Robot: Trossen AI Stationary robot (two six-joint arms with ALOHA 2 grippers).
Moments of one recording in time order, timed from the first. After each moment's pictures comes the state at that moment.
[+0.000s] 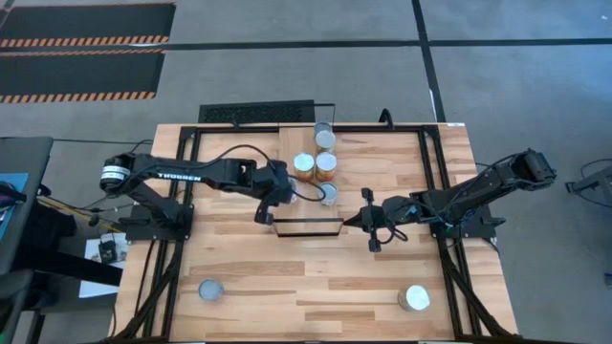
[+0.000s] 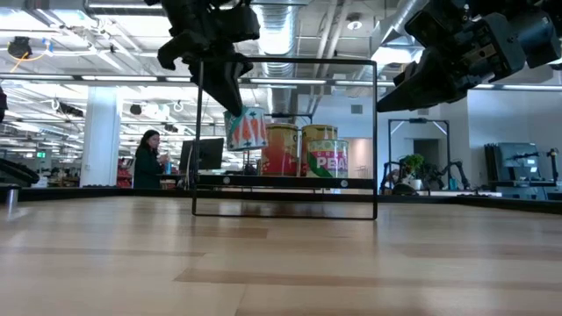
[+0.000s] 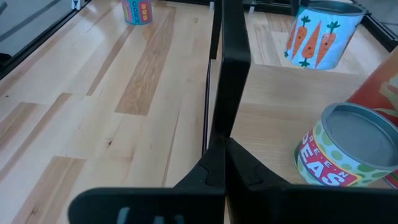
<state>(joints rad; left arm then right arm) 0.07 1.52 1.17 -0.67 -0.09 0.39 0.20 1.18 0.45 0.29 0.16 0.00</state>
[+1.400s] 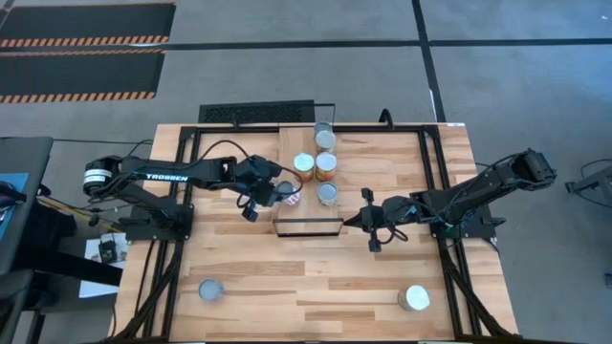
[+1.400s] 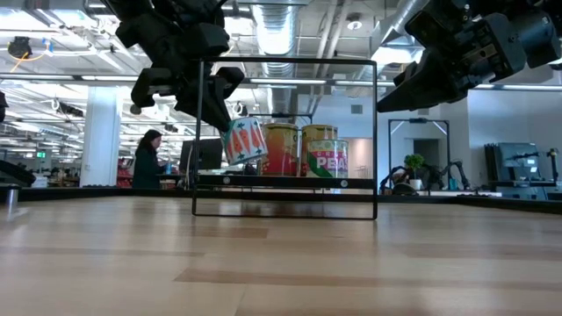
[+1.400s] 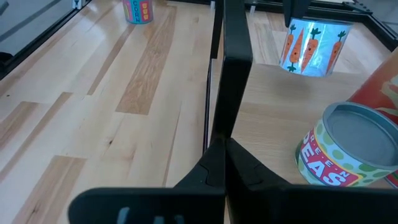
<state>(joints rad) 0.20 1.36 0.84 -0.32 0.15 0.76 0.20 1.18 0.45 0.29 0.15 0.00</state>
